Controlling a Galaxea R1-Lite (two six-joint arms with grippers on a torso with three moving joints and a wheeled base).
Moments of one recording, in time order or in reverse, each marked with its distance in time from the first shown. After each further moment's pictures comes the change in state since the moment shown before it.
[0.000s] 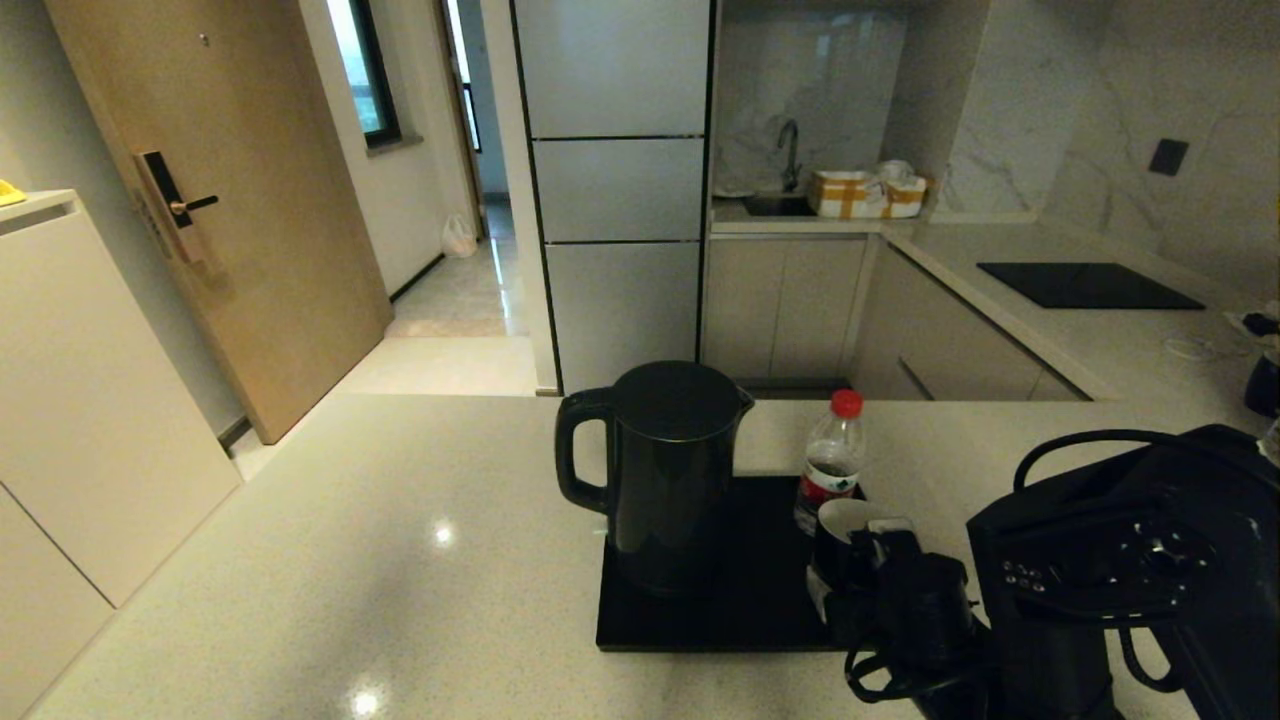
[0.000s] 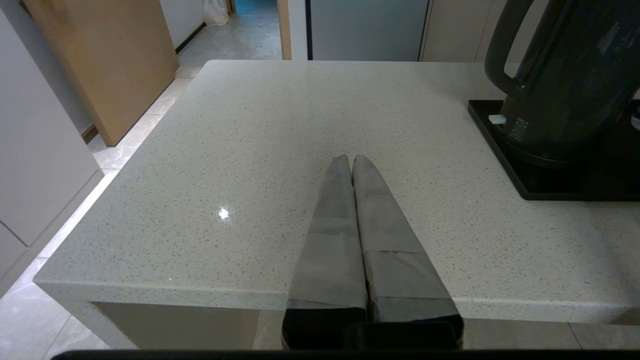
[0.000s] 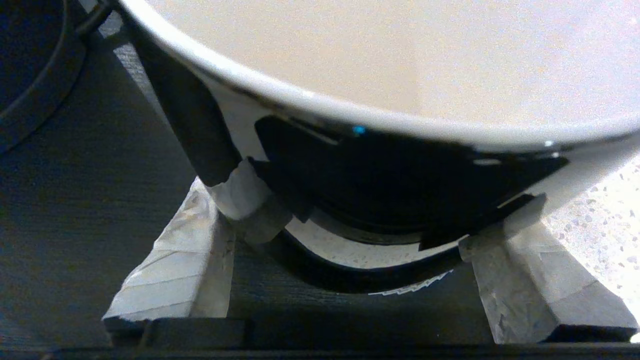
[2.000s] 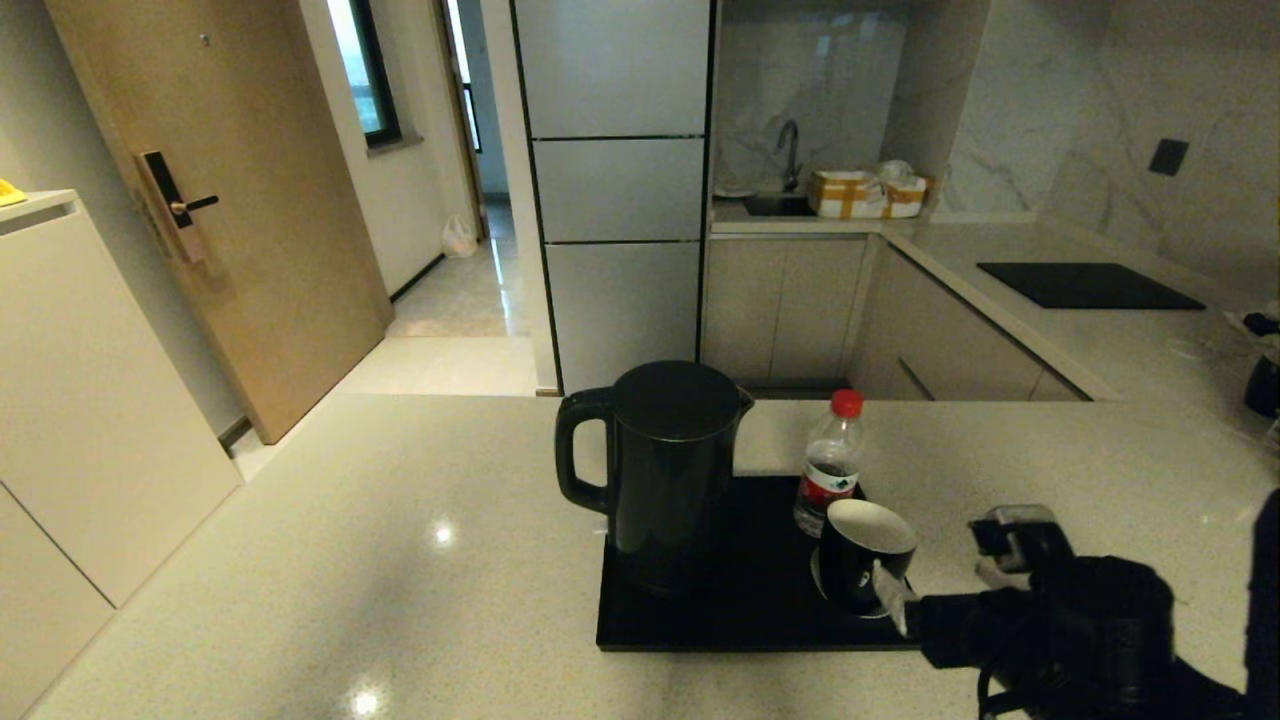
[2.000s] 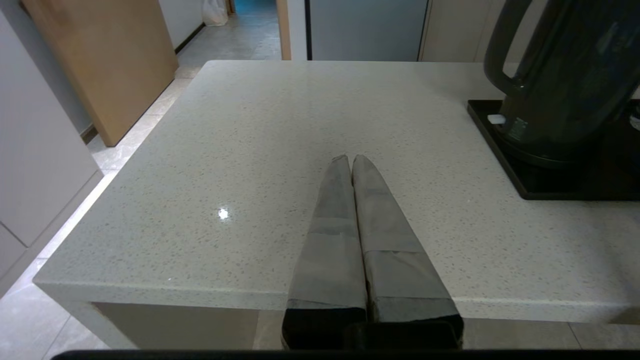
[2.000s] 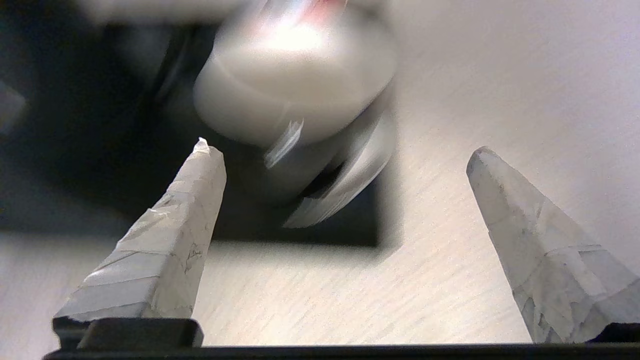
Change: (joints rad) left arm 0.000 0.000 0.000 0.000 -0.001 0.000; right arm -0.019 -0.453 0.322 0.001 0.005 0.003
